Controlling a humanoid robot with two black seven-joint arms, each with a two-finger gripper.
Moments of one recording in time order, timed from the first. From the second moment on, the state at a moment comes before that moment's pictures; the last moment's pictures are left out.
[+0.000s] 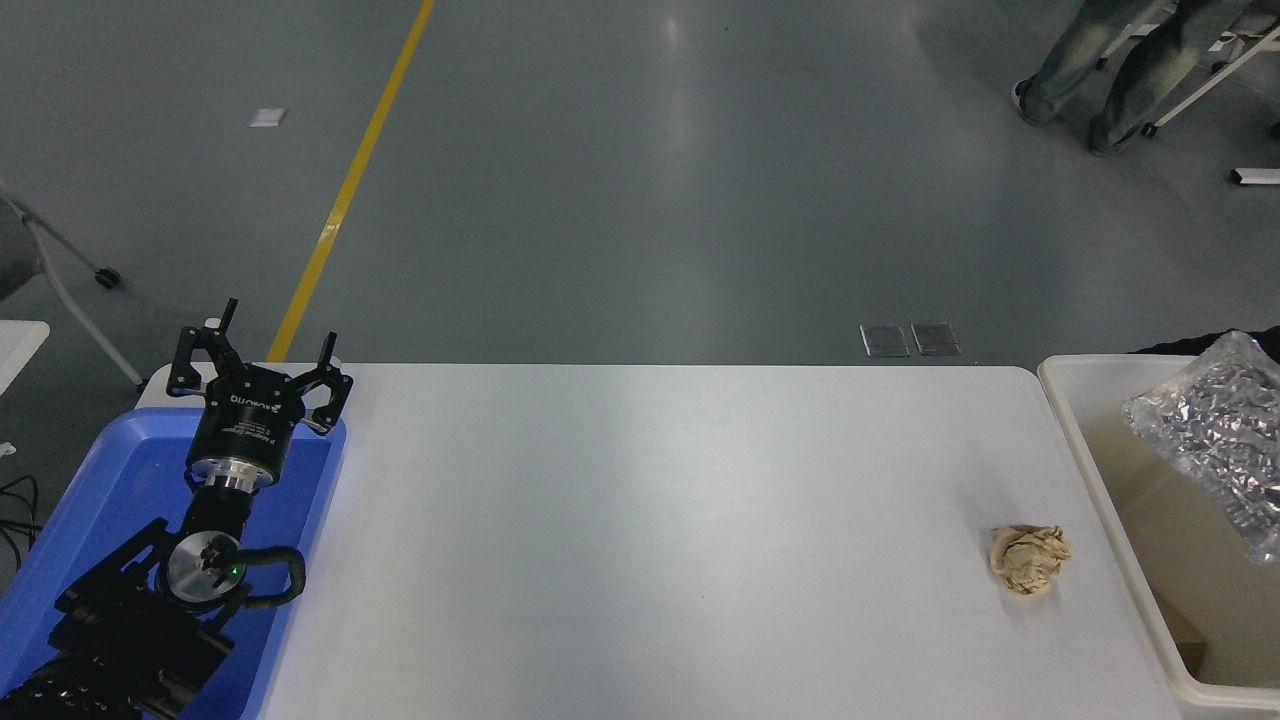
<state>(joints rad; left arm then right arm) -0.53 0.24 -1.00 -0.46 -0.12 -0.69 -0.40 0.70 -0.64 -0.40 0.25 -0.25 0.14 -0.09</state>
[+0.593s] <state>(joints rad) -0.53 0.24 -1.00 -0.46 -0.12 -0.69 -0.40 0.81 -0.71 -0.46 0.44 -0.21 0.11 -0.09</state>
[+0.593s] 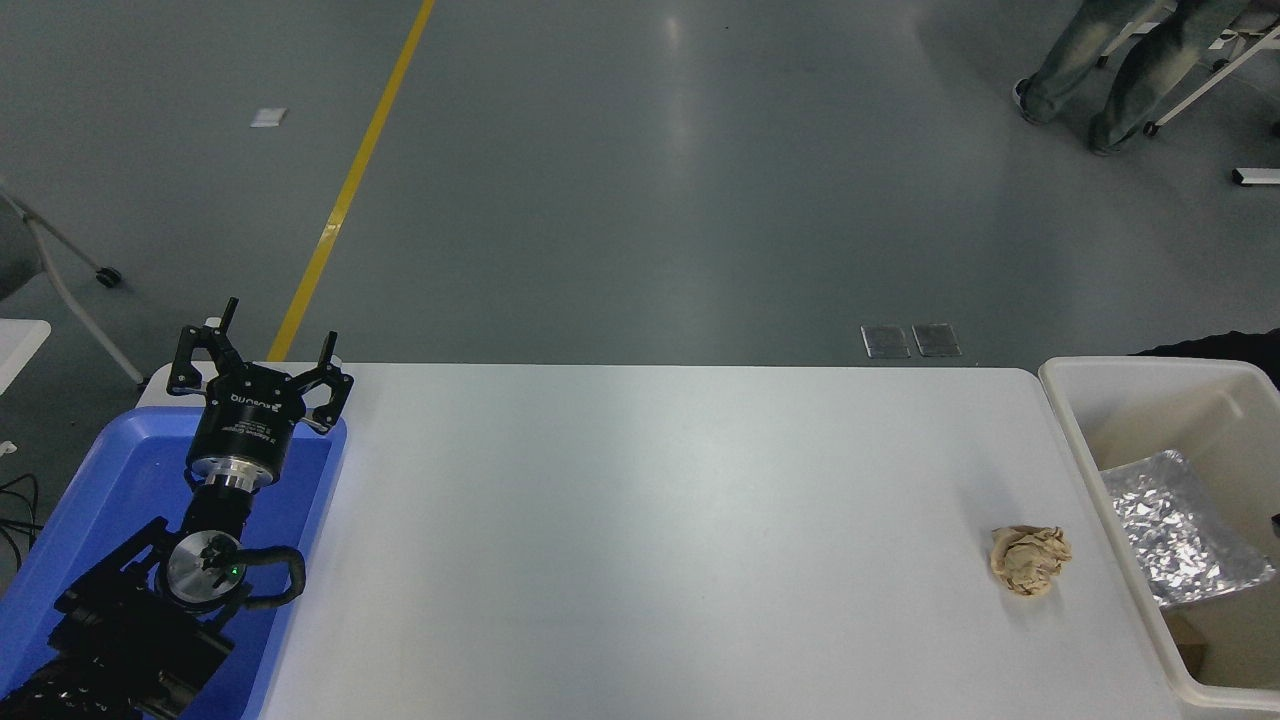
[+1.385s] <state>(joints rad) -0.53 0.24 -1.00 -0.46 -0.12 -0.69 -0.40 2.11 -0.61 -1.12 1.42 -0.14 0.68 -0.09</state>
